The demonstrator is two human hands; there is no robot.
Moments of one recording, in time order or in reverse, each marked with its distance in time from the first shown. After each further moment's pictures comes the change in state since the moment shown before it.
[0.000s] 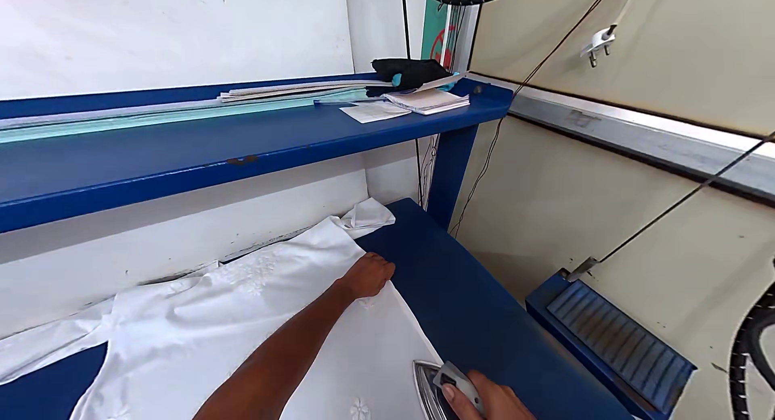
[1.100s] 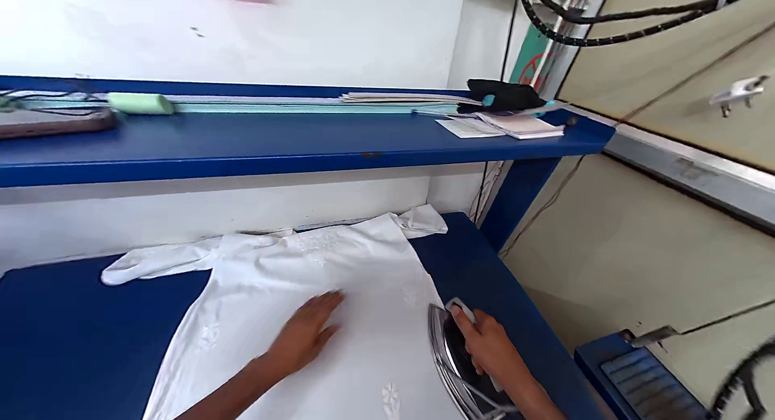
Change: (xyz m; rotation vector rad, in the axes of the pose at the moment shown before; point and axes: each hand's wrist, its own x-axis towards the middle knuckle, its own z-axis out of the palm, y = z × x) left_hand -0.274 0.022 0.061 -0.201 0.478 -0.570; right_hand 0.123 -0.063 -0.008 0.135 0.022 -0.043
